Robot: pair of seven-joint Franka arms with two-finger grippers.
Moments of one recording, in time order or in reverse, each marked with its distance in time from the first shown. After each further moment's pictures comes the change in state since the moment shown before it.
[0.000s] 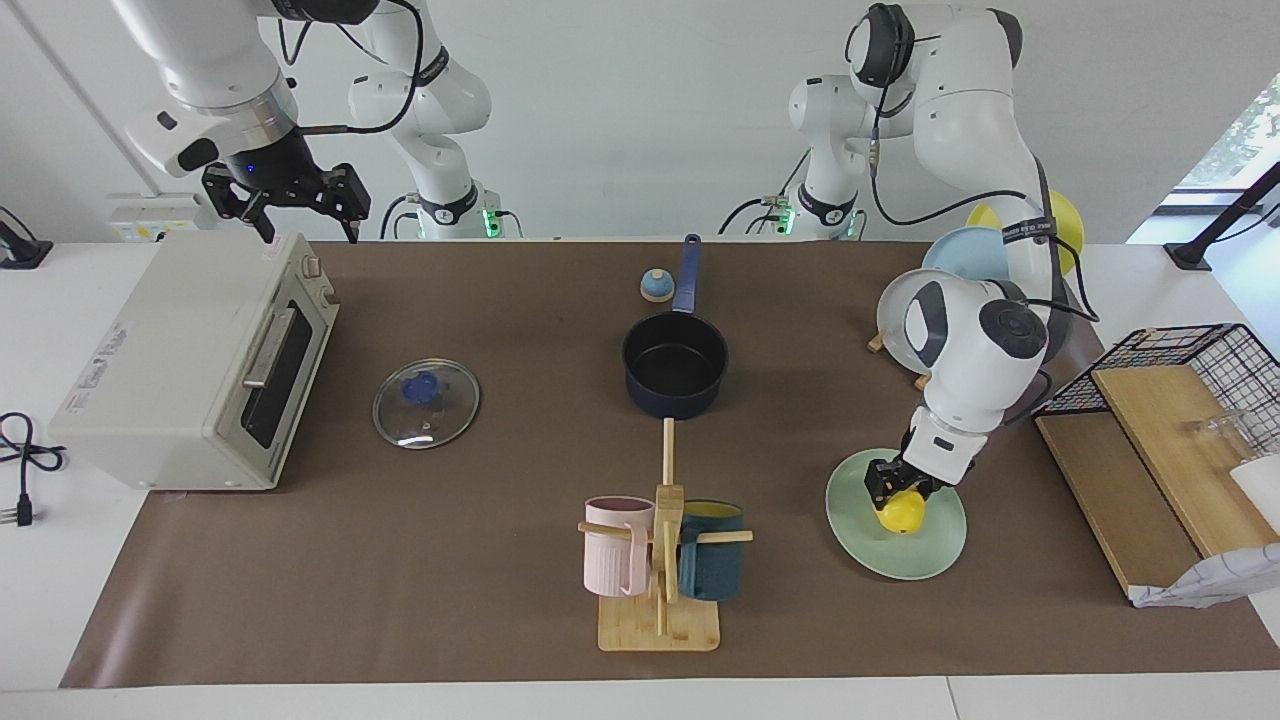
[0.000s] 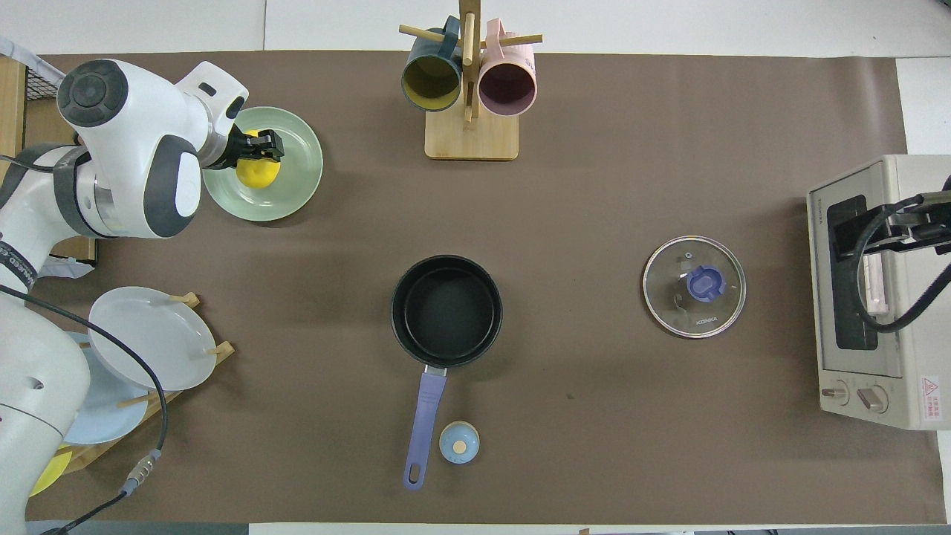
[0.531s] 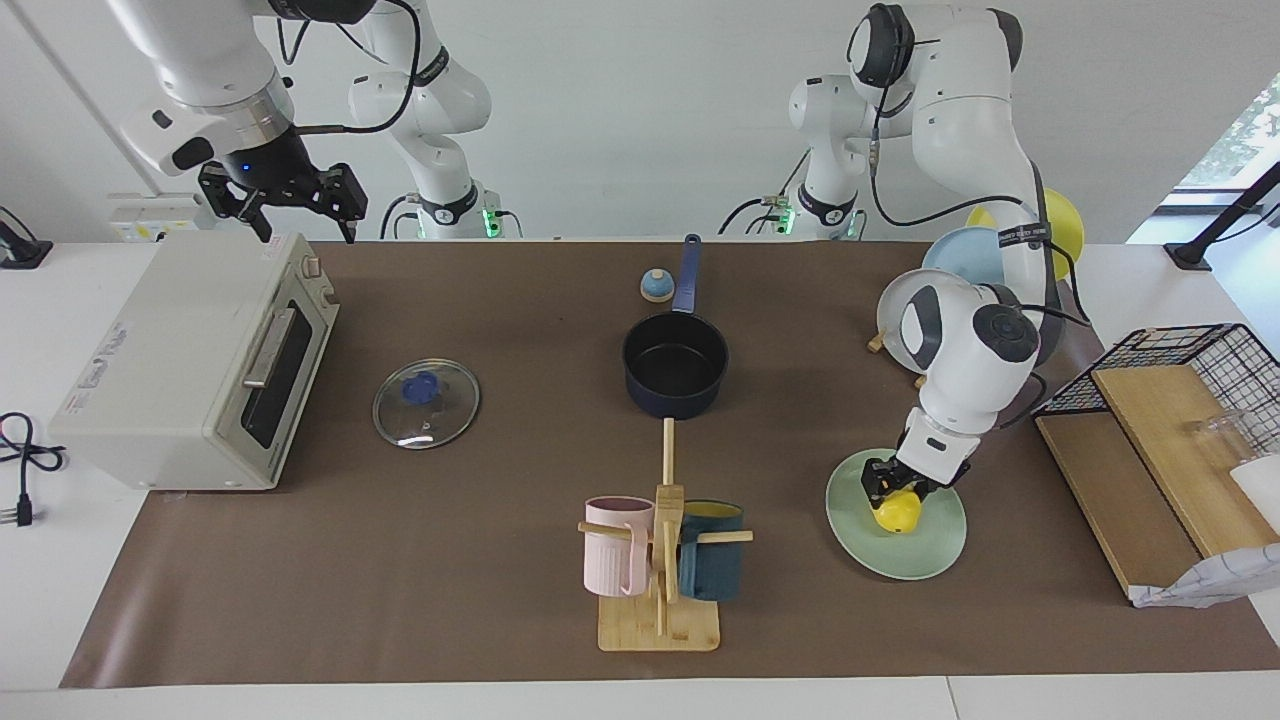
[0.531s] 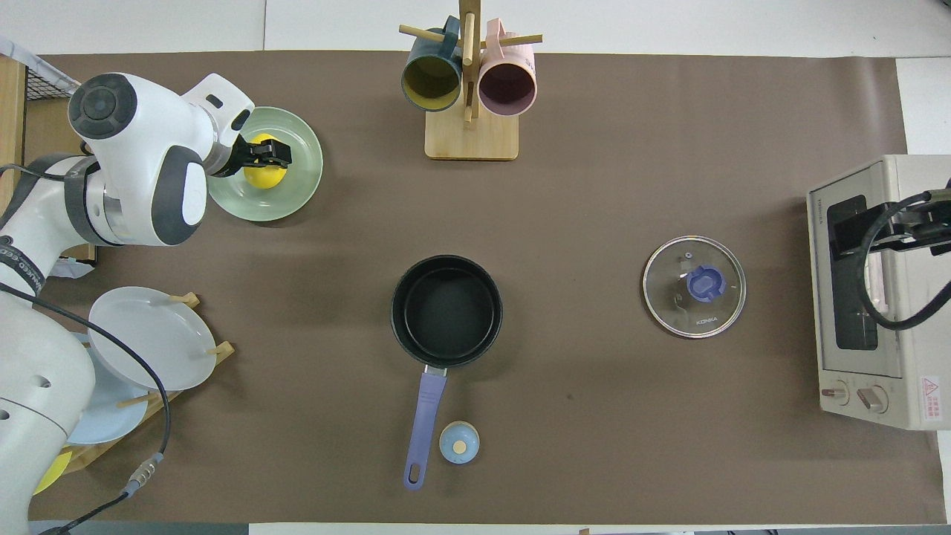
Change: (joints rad) left arm 0.001 -0.001 0.002 -0.017 0.000 0.015 0.024; right arm 0.000 0.000 -0.009 0.001 0.038 0.000 0.005
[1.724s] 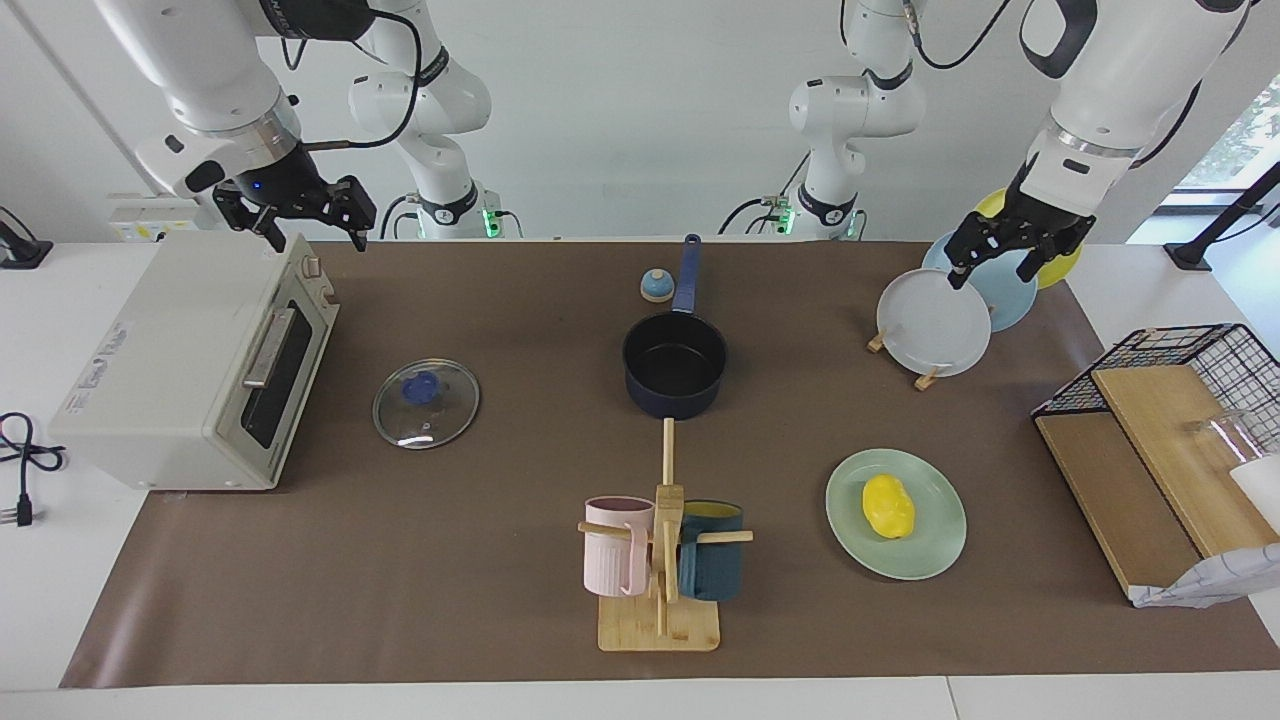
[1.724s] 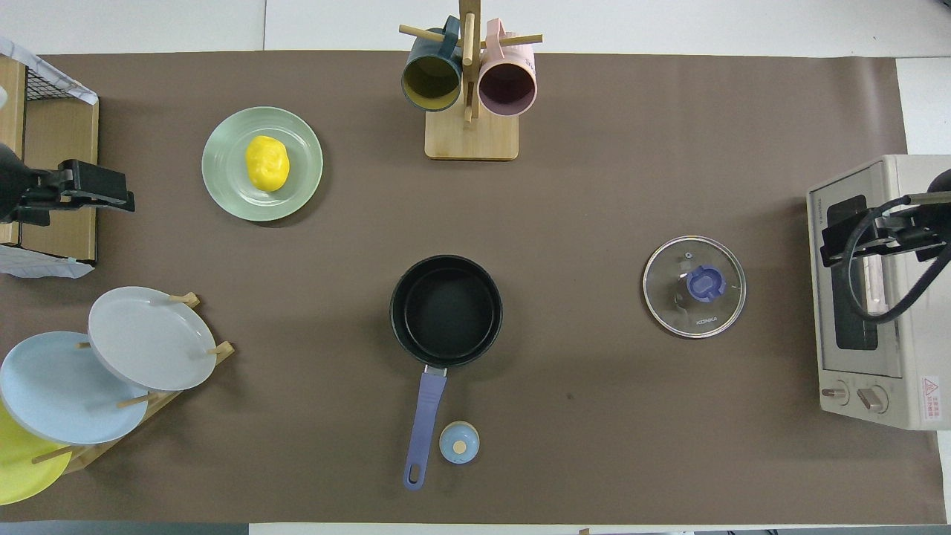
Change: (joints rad) left arm 0.064 -0.539 0.006 0.040 0.000 -0.755 0.037; right arm -0.006 0.003 -0.005 -0.038 0.001 0.007 0.002
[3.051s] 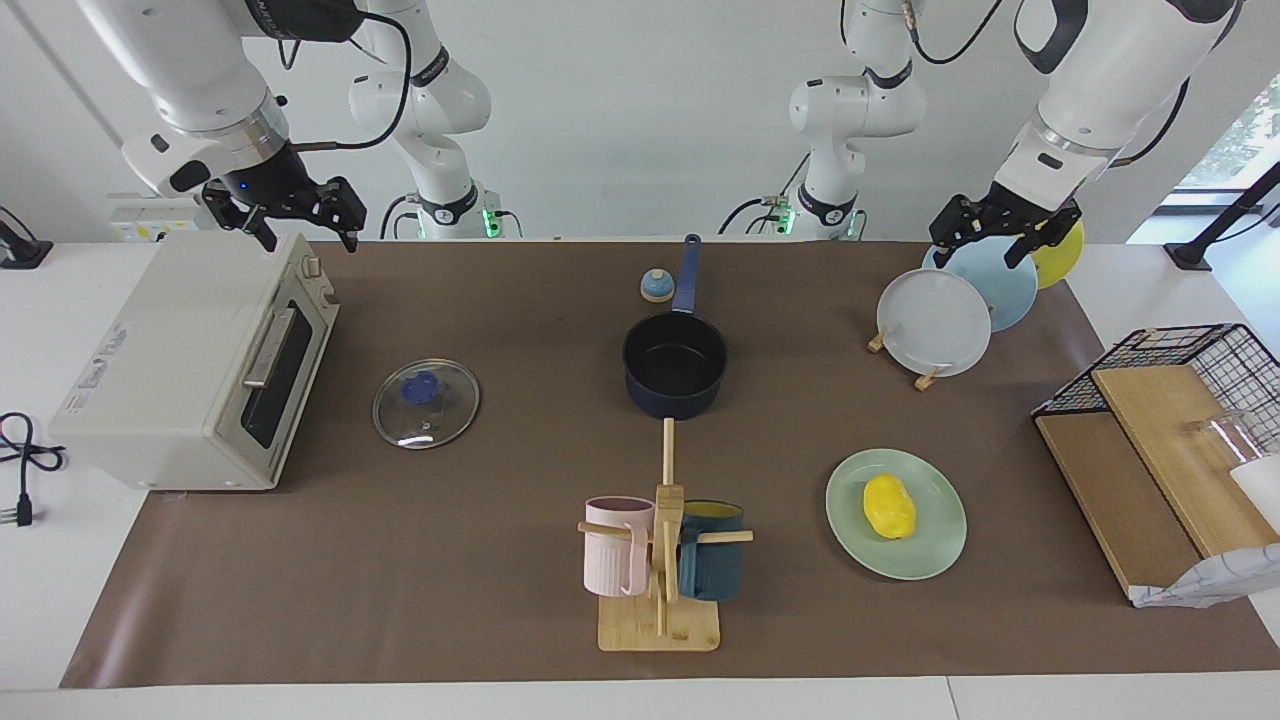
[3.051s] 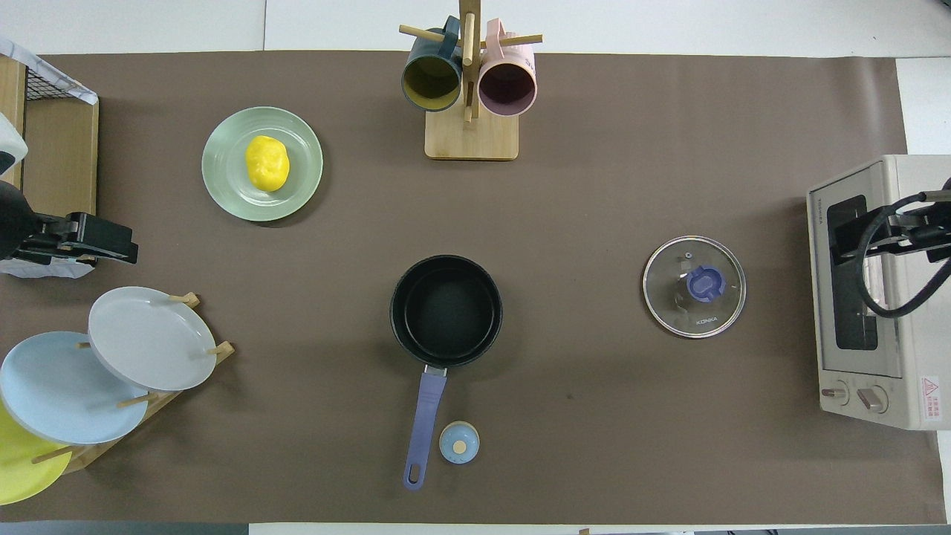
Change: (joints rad) left arm -0.001 -0.012 -0.006 0.009 0.000 -0.077 0.111; right arm -0.008 0.000 -0.006 0.000 0.000 0.000 0.000
